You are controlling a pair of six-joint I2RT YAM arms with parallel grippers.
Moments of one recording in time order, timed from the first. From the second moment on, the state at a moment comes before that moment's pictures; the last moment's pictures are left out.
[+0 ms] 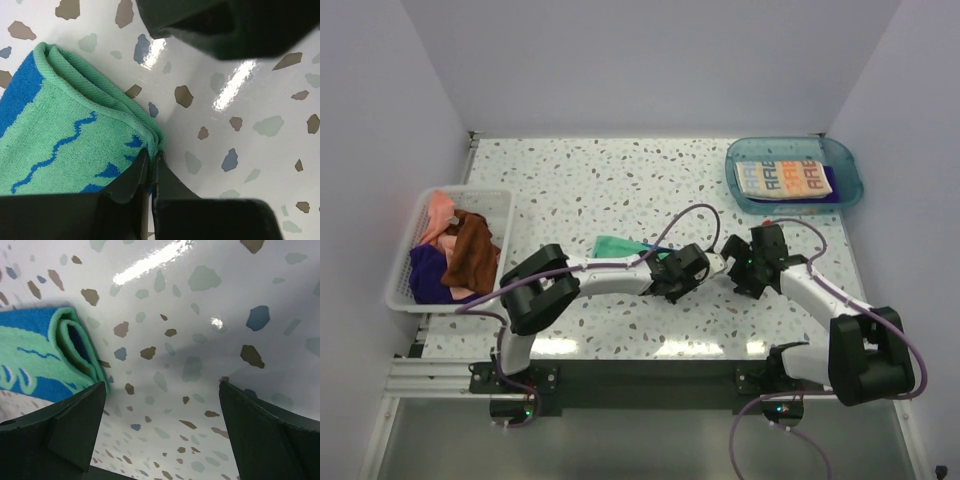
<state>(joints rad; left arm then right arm) -1.10 1.97 1.30 -0.35 -0.16 0.02 0.20 1.24 0.57 -0.36 -0.16 0.76</state>
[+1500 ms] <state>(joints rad) -1.00 1.76 1.13 -0.25 0.02 -0.16 0.48 1.65 0.60 0.20 -0.32 1.17</state>
